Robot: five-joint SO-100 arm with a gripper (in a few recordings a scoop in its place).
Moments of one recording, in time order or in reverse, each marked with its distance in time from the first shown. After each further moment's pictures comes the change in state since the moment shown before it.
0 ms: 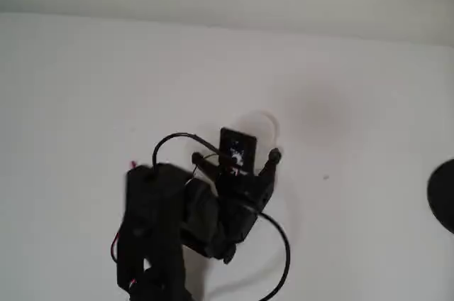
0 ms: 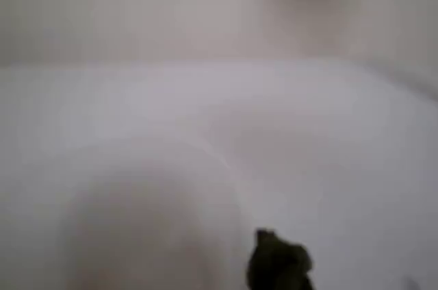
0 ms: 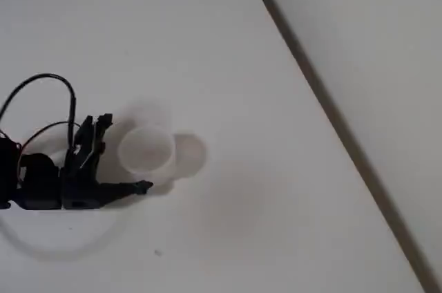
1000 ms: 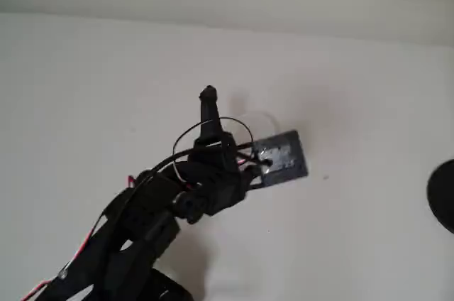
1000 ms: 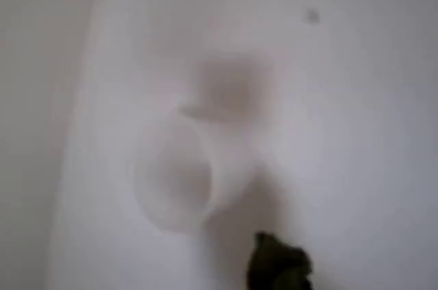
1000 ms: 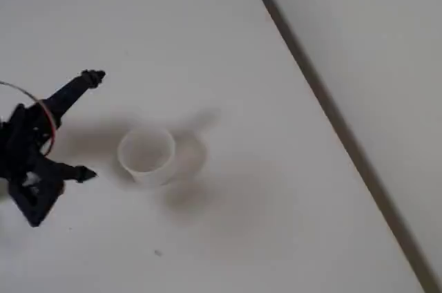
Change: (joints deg) arm -1.0 77.3 -9.3 125.3 64.1
